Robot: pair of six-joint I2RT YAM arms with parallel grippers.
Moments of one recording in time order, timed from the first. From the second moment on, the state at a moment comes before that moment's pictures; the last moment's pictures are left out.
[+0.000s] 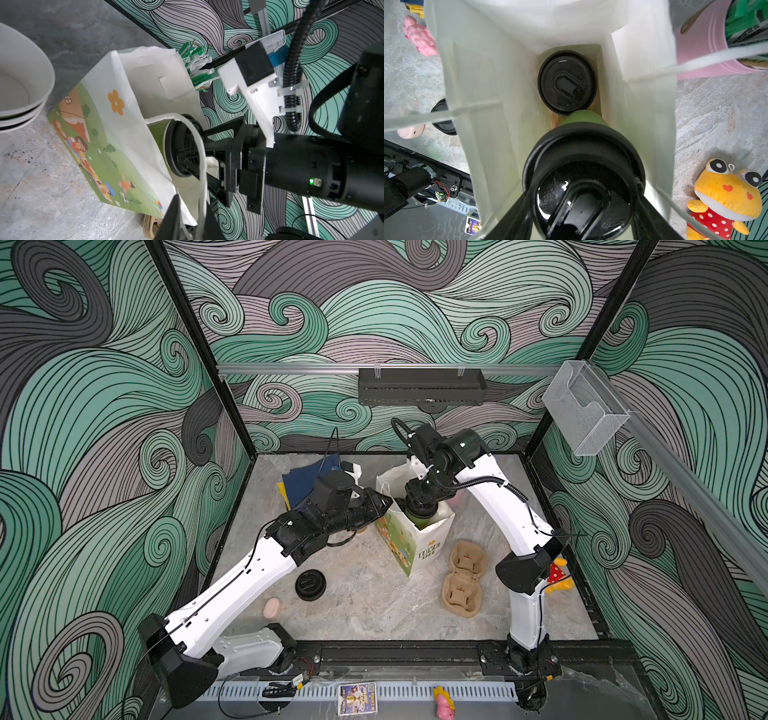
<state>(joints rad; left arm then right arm) -0.70 1.18 1.23 -0.49 0.12 -1.02 0.68 2.02 2.41 -1.69 0.02 0.23</state>
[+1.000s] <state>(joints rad) -0.70 1.13 1.21 -0.50 0.03 -1.01 0.70 1.97 2.12 -1.66 0.02 0.20</state>
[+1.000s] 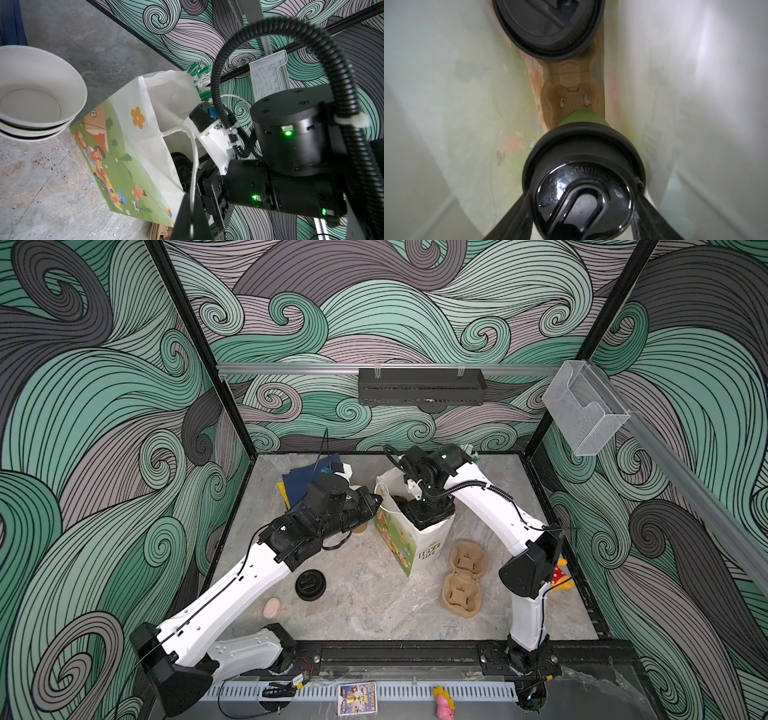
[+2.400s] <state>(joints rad) -0.70 1.14 1.21 -0.50 0.03 -1.00 0.70 1.97 1.92 -1.50 -0.02 0.20</state>
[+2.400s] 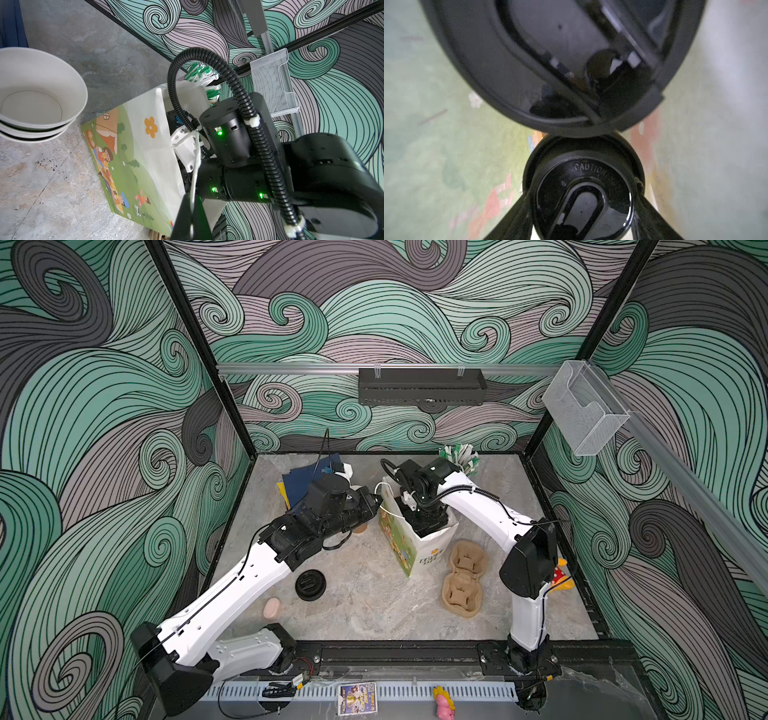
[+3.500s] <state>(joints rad) -0.70 1.14 1.21 -0.50 0.02 -1.00 0.71 1.94 1.80 -1.34 -0.03 0.24</state>
